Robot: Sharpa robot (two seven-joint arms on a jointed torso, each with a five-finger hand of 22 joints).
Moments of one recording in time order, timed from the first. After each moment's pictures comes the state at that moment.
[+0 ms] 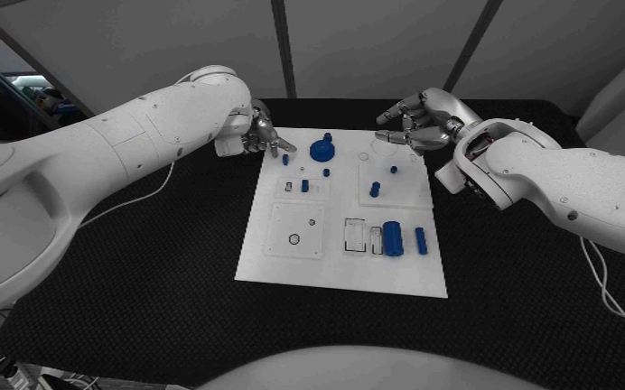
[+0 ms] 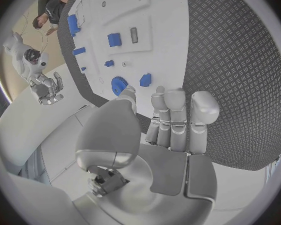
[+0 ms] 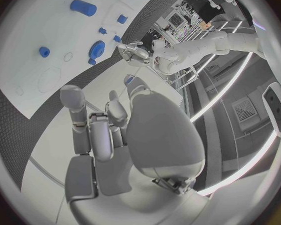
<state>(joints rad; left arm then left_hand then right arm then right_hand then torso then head) 1.30 -0.47 0.05 0.89 -1.05 0.34 -0.56 1.16 -0.10 -0.02 0.29 0.16 0.96 0.08 0.38 0.50 1.24 0.01 1.04 0.83 1.41 -0.05 0.94 0.84 0.13 1.28 0.06 1.18 1.10 1.19 -0.80 0.06 1.50 -0.95 -0.37 -0.02 1.44 -0.13 0.10 0.23 0.39 0.91 0.15 0.24 0.07 1.26 0.07 1.24 1.15 1.47 0.00 1.49 1.31 0.13 1.18 0.10 1.16 0.80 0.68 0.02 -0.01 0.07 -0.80</state>
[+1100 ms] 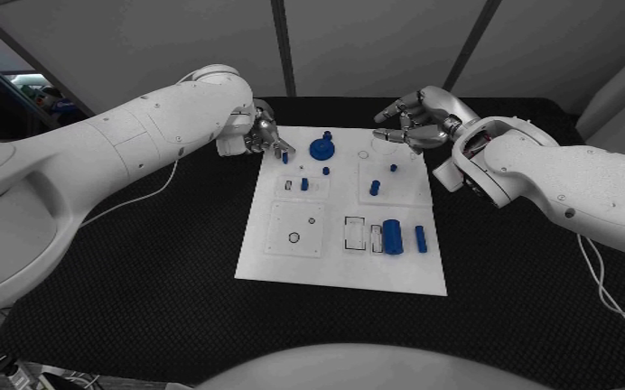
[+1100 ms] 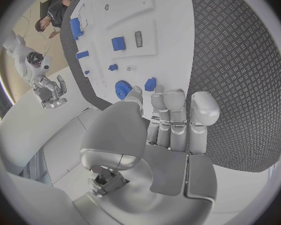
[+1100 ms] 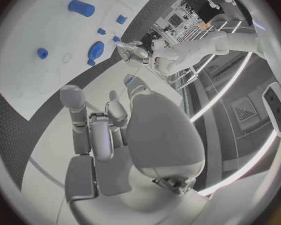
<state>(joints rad) 1.30 -0.46 0.05 0.89 -1.05 0.36 -0.54 1.25 -0.02 -0.04 0.24 0.16 1.00 0.07 0.39 0.46 1.24 0.01 1.04 0.81 1.42 -0.06 0.94 0.85 0.13 1.29 0.05 1.19 1.11 1.19 -0.80 0.06 1.50 -0.95 -0.37 -0.02 1.44 -0.13 0.10 0.23 0.39 0.91 0.15 0.24 0.07 1.26 0.07 1.24 1.15 1.47 0.00 1.49 1.31 0.13 1.18 0.10 1.16 0.80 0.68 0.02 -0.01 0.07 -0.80</state>
